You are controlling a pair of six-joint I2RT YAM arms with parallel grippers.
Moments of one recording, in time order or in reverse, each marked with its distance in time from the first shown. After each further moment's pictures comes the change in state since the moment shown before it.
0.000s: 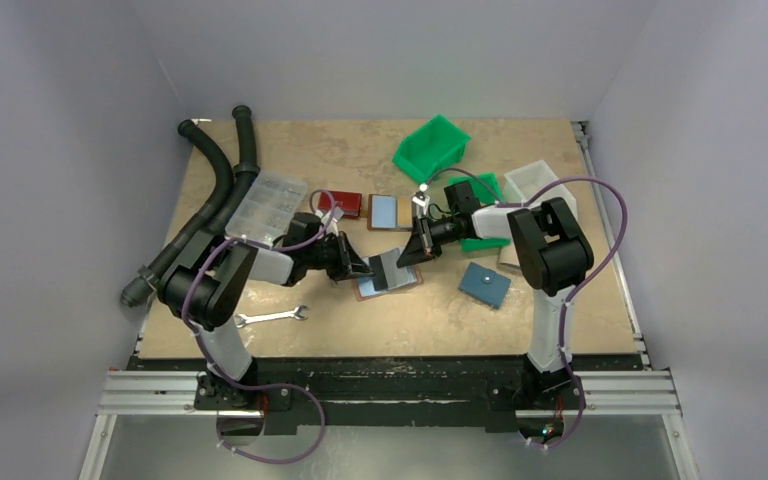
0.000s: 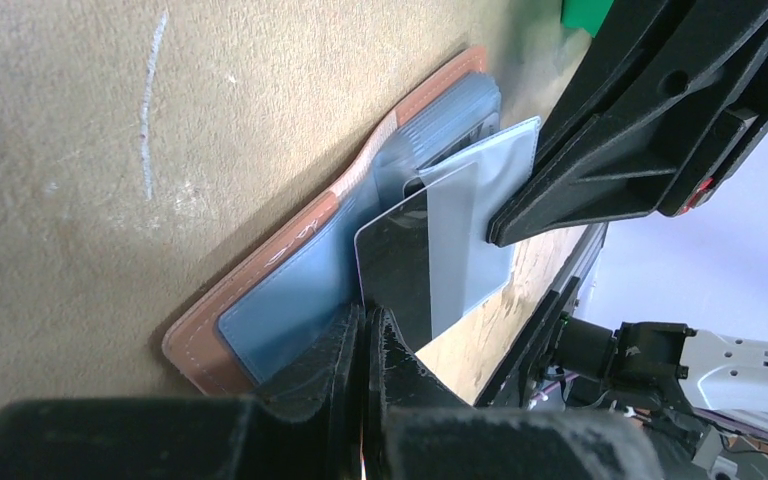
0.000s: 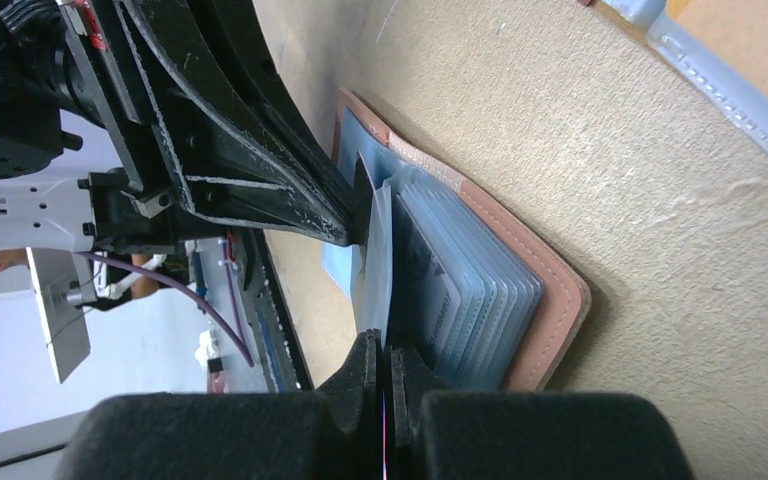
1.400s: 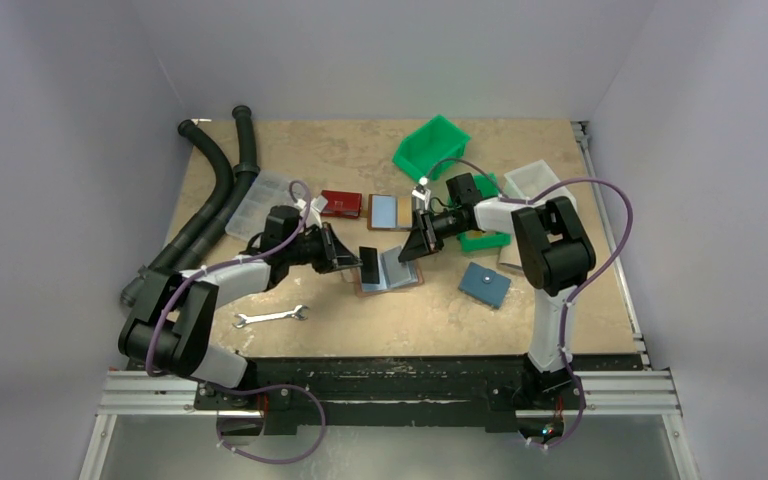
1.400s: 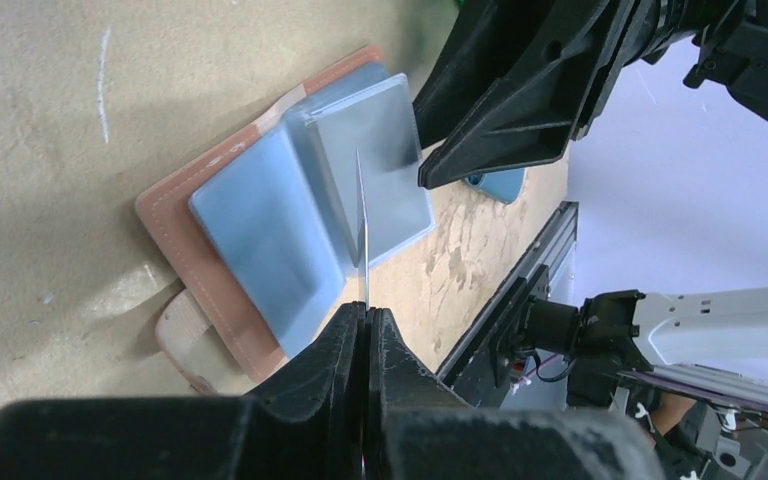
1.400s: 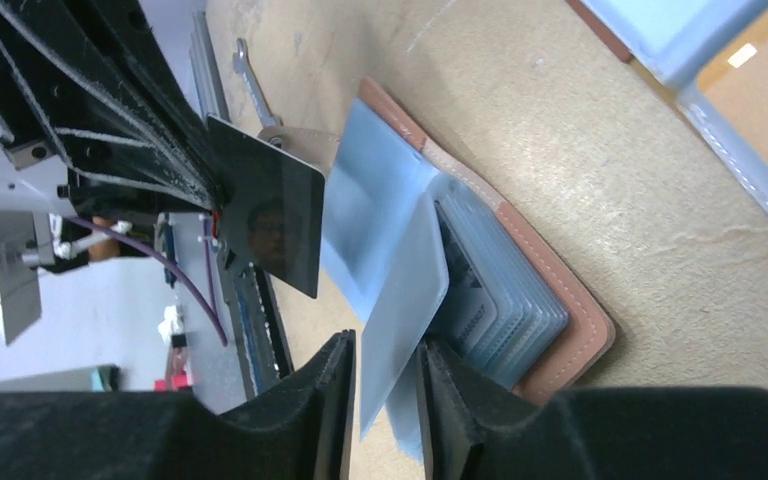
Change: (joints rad) left arm 0.065 -0.301 -0.043 -0.172 0.025 0.053; right arm -0.017 -0.004 0.061 -0.112 -0.024 -0.157
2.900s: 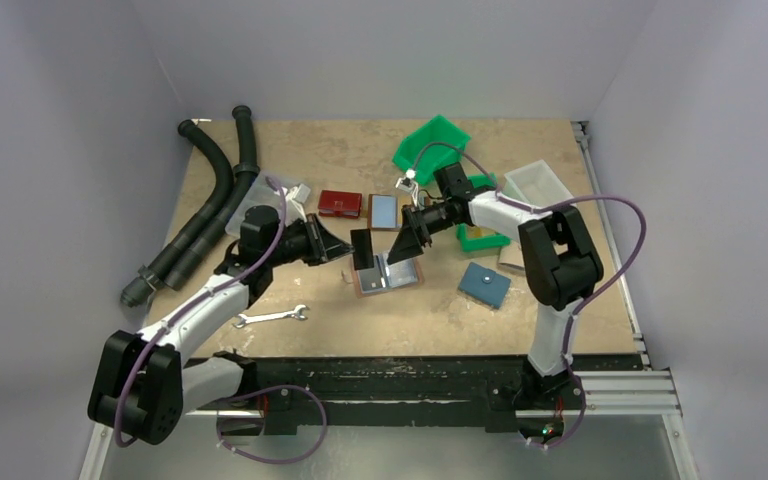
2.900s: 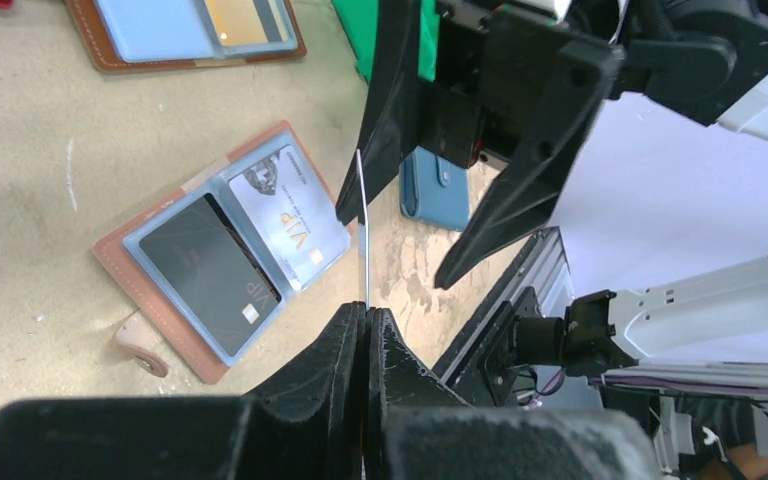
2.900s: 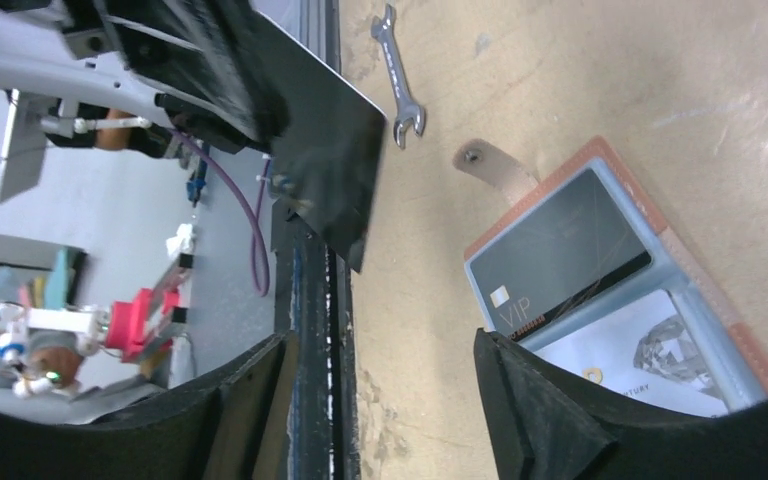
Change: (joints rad) left arm 0.011 -0.332 -0.023 -0.069 -0.053 0.052; right arm 0.098 -0.096 0.070 -0.134 -0.164 -0.197
